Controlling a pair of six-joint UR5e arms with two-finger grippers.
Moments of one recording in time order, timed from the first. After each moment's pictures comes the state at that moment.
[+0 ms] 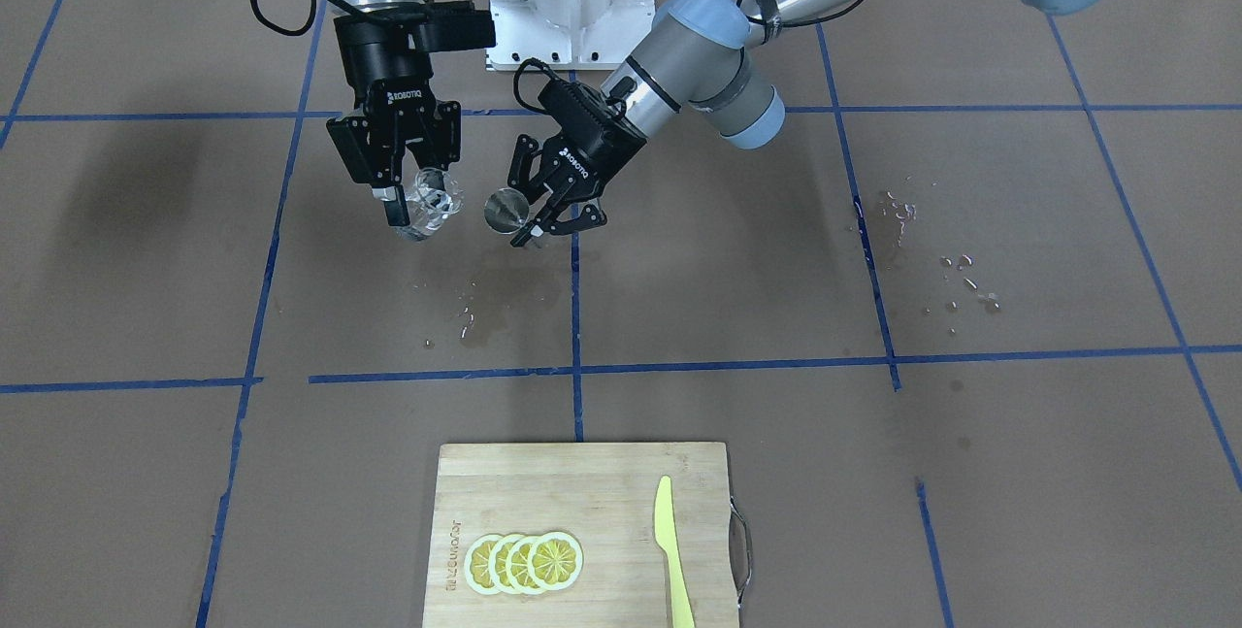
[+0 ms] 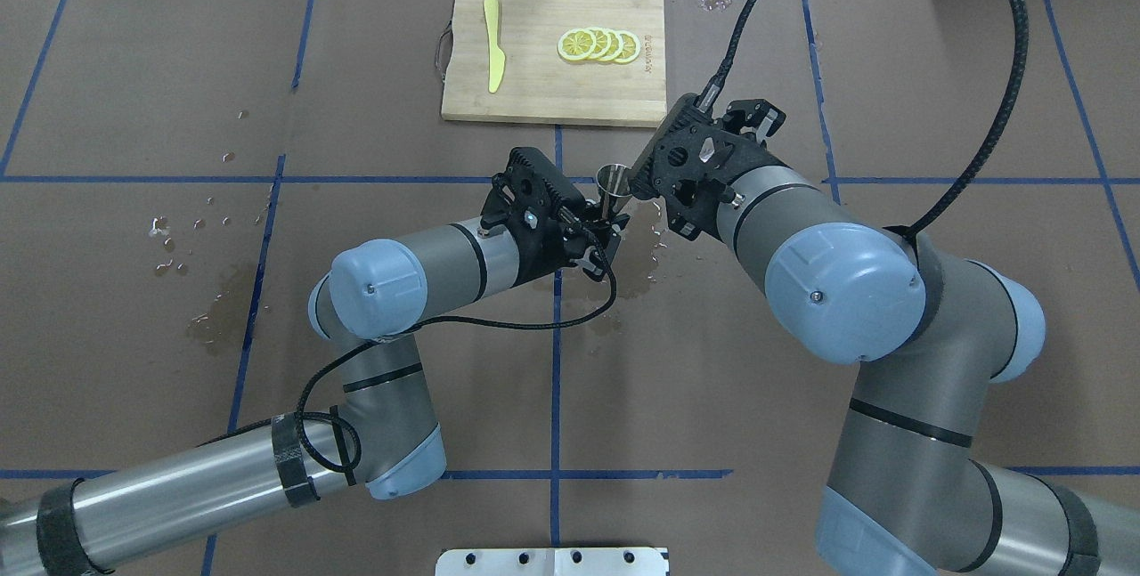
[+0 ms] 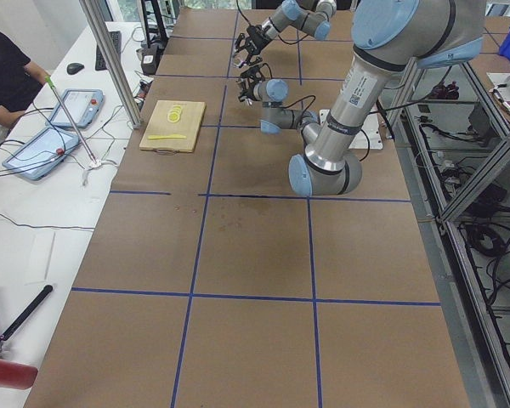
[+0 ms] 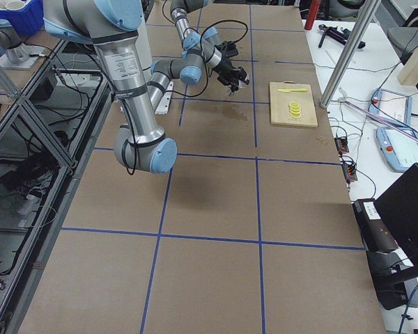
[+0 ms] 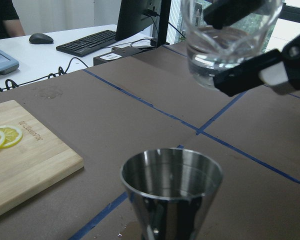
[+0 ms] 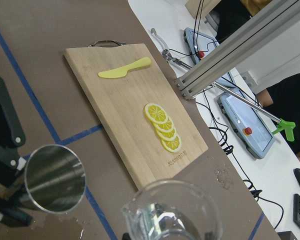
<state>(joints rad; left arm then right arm) -0.41 -2.28 -1.37 -2.75 -1.48 -0.54 0.45 -1.14 2.05 -1.39 1.12 0.15</state>
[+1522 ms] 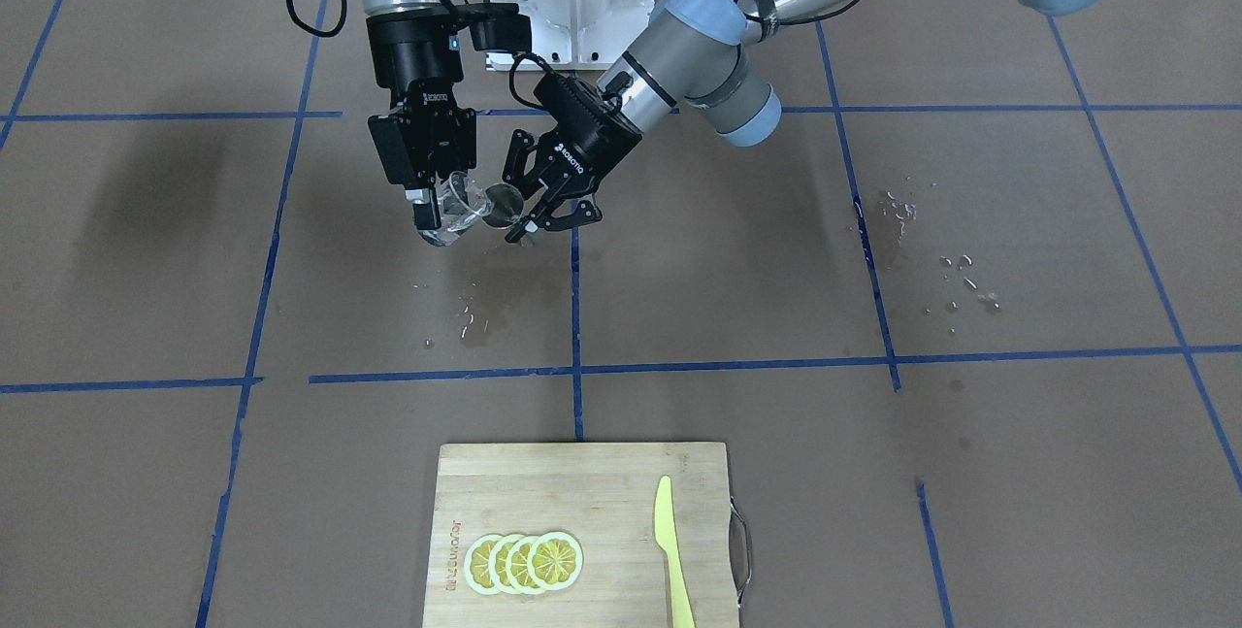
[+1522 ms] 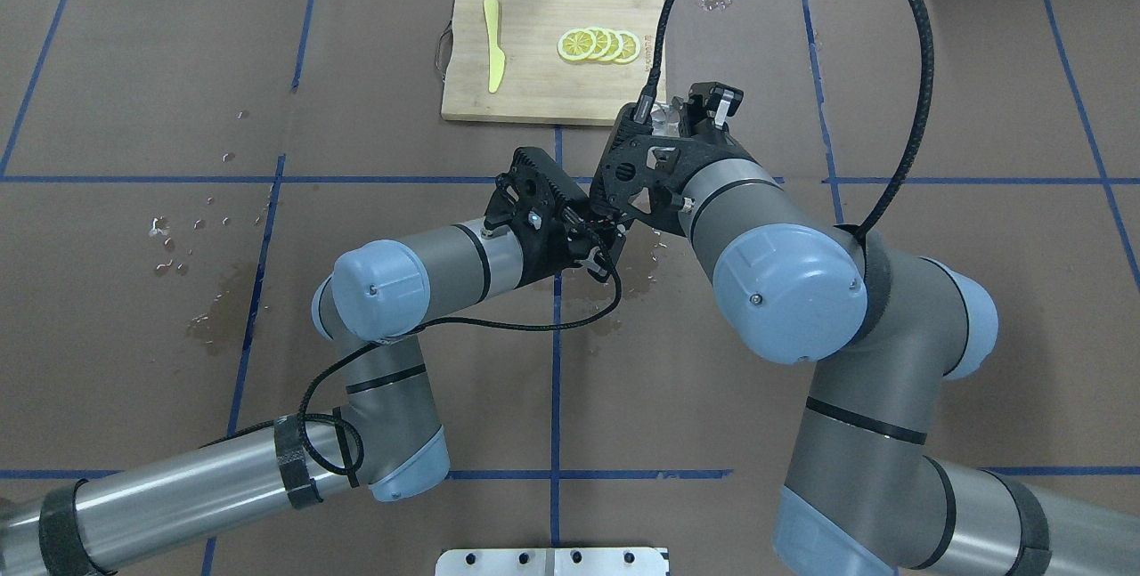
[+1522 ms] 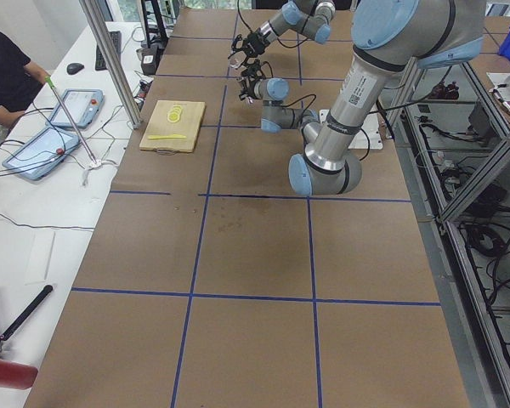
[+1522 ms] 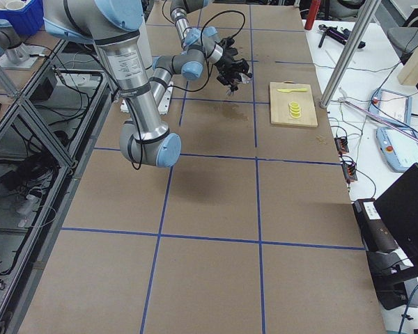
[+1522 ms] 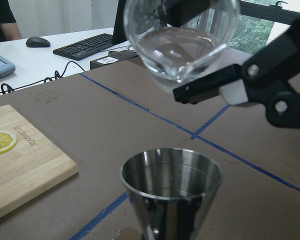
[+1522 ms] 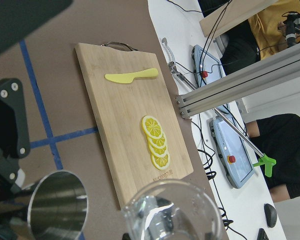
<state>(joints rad) -0.41 -2.29 -1.38 -2.75 -1.48 -0.54 0.43 -1.07 2.00 -1.42 1.04 -0.10</state>
